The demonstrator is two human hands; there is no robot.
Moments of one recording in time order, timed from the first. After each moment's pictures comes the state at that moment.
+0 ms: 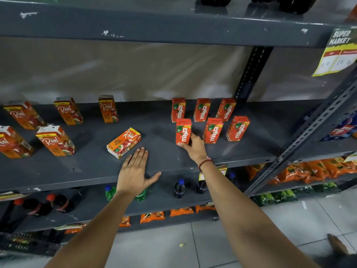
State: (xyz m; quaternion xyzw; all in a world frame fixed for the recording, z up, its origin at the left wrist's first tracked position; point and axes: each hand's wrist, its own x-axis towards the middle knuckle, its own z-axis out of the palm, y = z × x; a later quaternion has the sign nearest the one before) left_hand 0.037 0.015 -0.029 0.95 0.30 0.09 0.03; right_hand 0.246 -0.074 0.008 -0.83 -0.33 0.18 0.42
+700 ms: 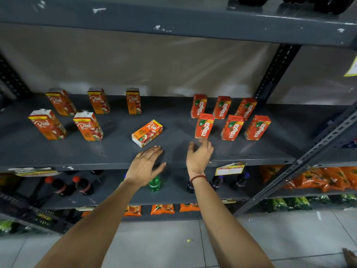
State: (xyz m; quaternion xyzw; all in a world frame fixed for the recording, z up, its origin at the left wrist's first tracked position) left_hand -0.007 0.027 -0.018 0.95 0.24 0.15 0.09; right_hand 0.141 -0.066 0.007 -0.84 -0.18 -0.02 0.52
